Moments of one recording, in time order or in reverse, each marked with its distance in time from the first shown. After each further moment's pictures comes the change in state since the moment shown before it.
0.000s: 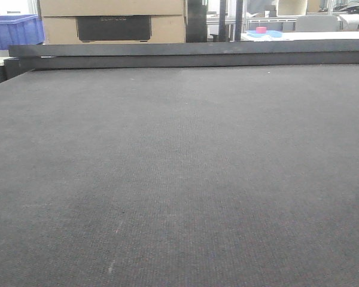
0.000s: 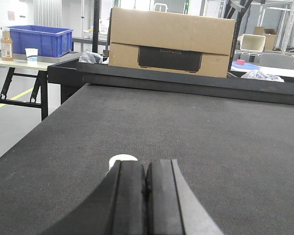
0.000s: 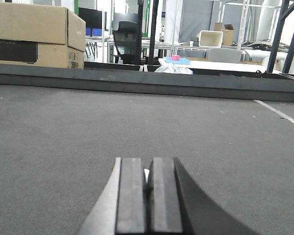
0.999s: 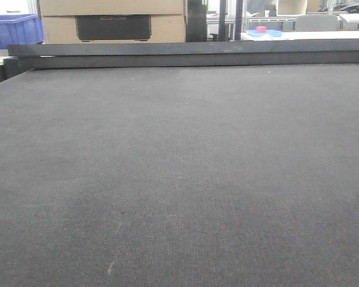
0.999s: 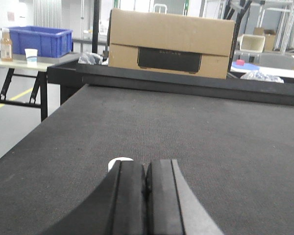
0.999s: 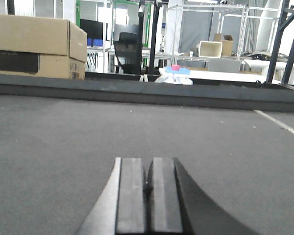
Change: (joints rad) left arm 0.000 0.000 -0.058 0.000 0.078 0.000; right arm 0.000 -0.001 -0.017 0.000 -0.008 0.000
